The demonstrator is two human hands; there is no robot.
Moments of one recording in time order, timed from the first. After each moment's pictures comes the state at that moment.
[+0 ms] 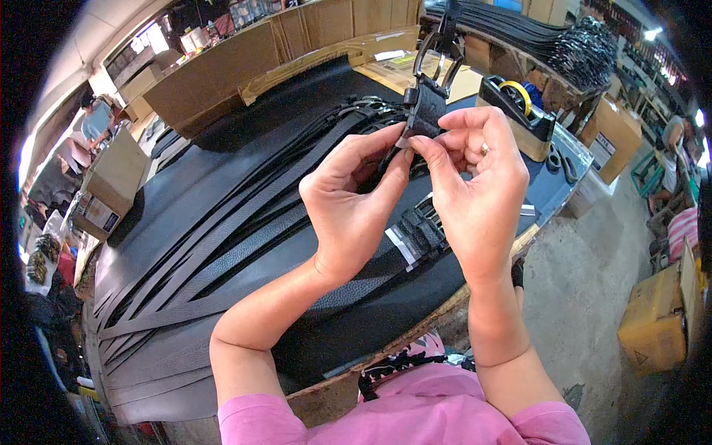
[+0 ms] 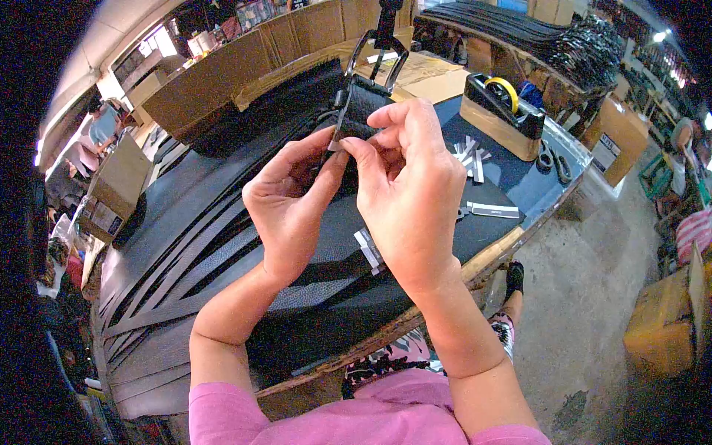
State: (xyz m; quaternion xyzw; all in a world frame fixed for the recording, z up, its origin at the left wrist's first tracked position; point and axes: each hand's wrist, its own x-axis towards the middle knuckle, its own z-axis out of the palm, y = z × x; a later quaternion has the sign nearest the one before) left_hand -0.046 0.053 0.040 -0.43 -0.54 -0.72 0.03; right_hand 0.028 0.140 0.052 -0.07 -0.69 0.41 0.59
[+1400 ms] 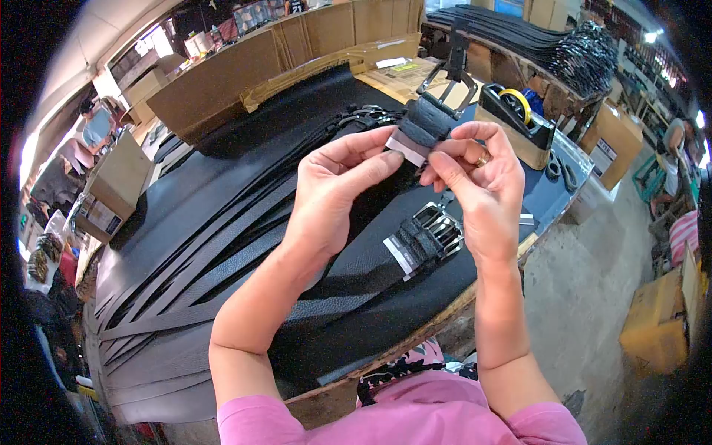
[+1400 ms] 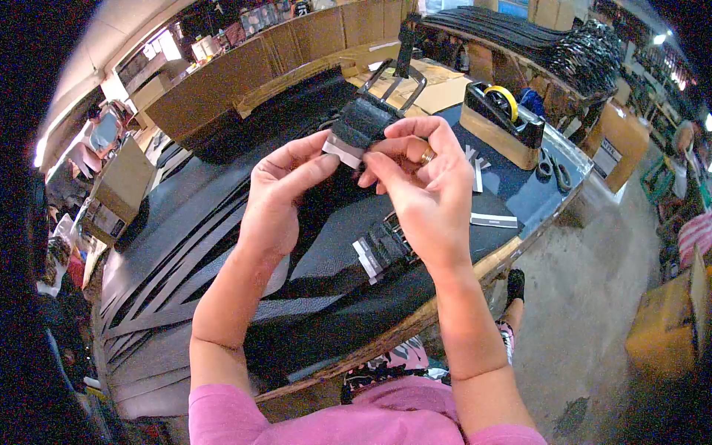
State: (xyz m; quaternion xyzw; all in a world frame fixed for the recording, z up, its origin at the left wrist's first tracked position) left_hand -0.070 0.048 0.058 -0.36 -0.50 -0.75 -0.23; right_hand 0.036 0.163 0.046 0.00 -0.59 0.67 0.46
